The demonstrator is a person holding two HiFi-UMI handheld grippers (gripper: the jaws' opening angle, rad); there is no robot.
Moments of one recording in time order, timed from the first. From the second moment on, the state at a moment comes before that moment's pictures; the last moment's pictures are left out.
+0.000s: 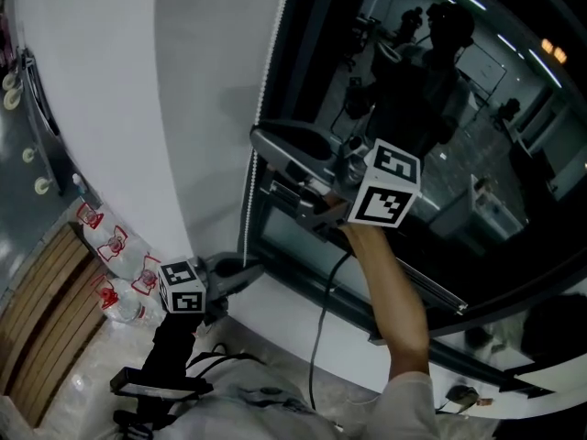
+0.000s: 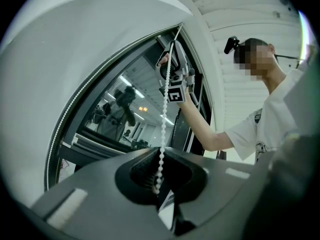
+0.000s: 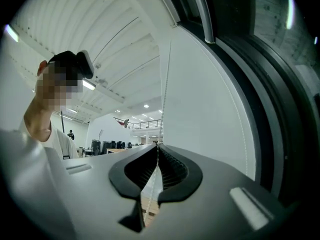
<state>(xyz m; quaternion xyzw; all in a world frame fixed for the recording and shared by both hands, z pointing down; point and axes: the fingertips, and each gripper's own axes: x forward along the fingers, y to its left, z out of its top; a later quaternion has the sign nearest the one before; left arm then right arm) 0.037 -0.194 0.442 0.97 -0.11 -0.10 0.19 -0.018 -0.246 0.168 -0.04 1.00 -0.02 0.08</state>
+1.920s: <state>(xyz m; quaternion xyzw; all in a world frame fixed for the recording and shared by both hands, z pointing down) 0.047 0.069 0.504 0.96 -0.26 -0.01 0.11 0.179 0.130 0.476 -0.70 0.71 -0.07 0.05</state>
